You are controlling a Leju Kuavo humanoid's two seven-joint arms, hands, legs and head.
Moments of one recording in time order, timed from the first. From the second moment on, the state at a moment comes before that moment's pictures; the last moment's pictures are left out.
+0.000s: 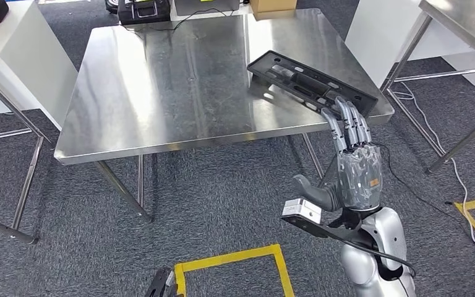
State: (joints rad) left arm -0.13 -0.17 -0.24 -0.25 0.39 0.03 -0.16; right arm -0.20 -0.09 0.57 -1.71 1.10 -0.35 -0.24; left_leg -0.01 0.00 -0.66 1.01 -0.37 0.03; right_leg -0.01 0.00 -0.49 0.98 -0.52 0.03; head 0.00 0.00
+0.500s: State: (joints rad) left arm -0.12 -0.17 -0.24 -0.24 0.39 0.03 -0.16; right arm -0.14 -0.11 0.55 -1.66 0.94 -0.40 -0.28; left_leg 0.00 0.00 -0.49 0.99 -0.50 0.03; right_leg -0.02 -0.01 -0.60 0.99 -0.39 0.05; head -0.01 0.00
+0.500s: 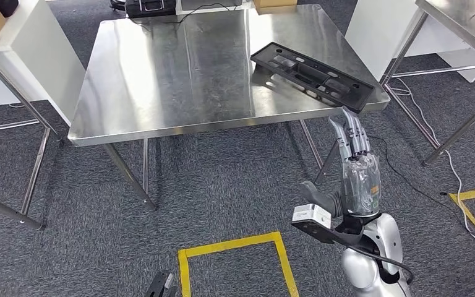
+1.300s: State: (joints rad) left arm -0.10 -0.15 -0.24 -0.23 0.43 0.04 -0.14; right arm -0.08 0.00 -0.05 -0.42 0.48 -0.59 -0.28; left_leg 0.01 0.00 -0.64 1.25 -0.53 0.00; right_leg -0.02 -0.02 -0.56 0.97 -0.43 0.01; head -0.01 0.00
